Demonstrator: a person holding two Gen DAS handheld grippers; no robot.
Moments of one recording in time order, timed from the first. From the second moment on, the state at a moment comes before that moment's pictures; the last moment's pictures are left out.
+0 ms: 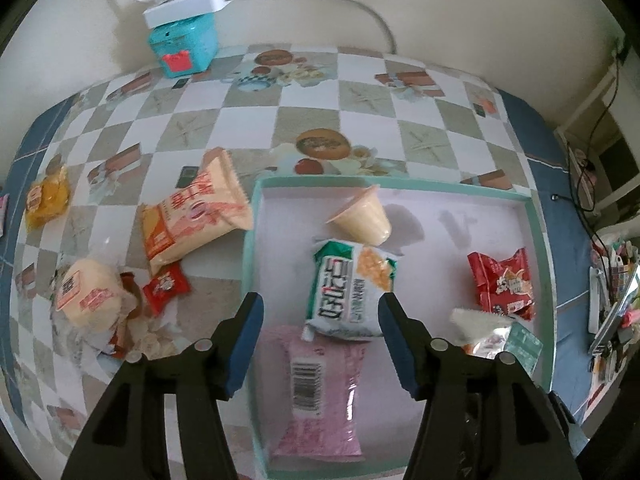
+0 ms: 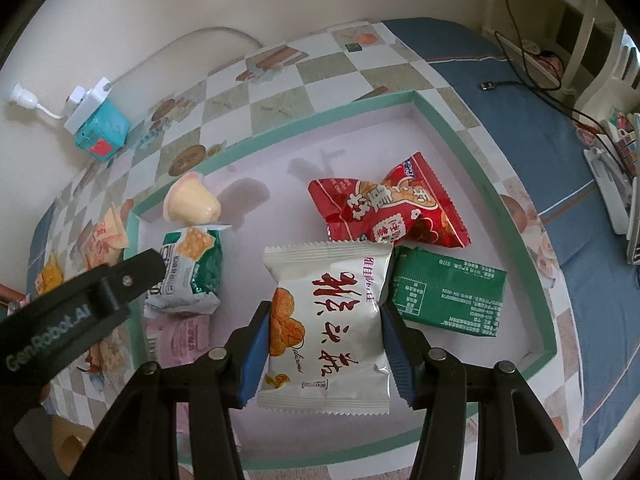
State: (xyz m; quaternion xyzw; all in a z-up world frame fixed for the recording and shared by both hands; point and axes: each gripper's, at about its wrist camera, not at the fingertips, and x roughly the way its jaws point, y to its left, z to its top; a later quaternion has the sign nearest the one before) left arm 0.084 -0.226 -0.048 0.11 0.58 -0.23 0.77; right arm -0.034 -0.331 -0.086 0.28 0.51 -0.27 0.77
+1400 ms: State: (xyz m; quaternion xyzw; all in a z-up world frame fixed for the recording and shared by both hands) left arm 0.068 -0.088 -0.039 0.08 0.59 -0.12 0.79; right arm -0.048 -0.259 -0.046 0.22 0.50 -0.24 0.80
